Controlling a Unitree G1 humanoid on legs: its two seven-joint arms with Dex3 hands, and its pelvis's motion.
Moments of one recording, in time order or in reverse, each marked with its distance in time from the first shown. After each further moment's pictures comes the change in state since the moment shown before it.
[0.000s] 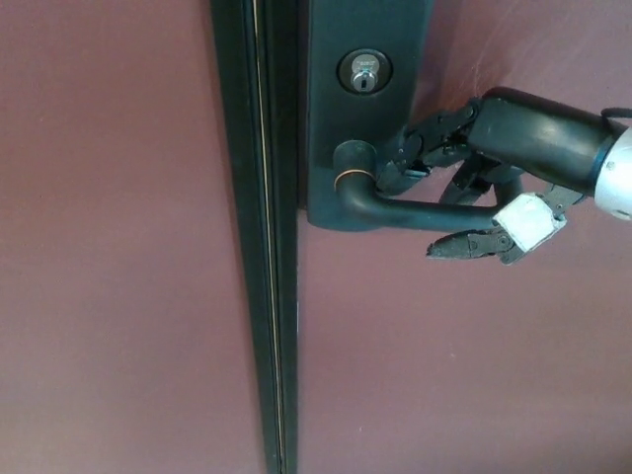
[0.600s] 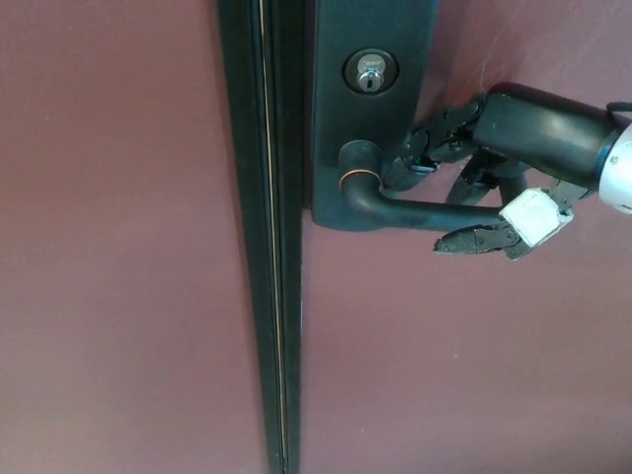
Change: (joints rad) left_arm -0.010 0.005 0.002 -0.003 0.002 0.000 -0.004; right_arm -0.016 0.002 0.026 0.019 -0.062 0.000 0.031
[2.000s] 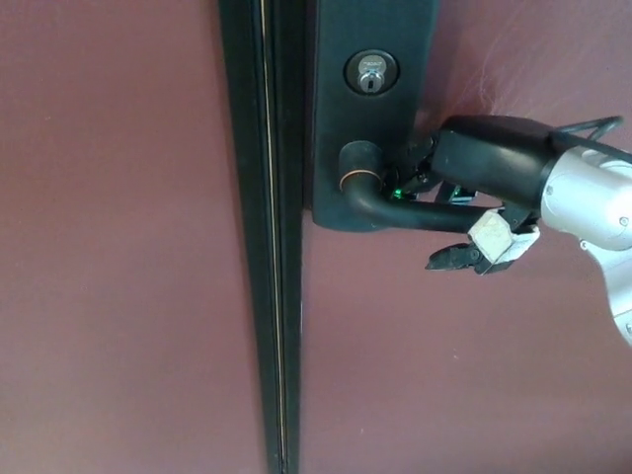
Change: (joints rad) left_arm -0.004 -0.001 0.010 -0.003 -0.001 0.000 -0.012; right_arm 0.042 0.112 0.044 0.089 -0.214 -0.110 0.029
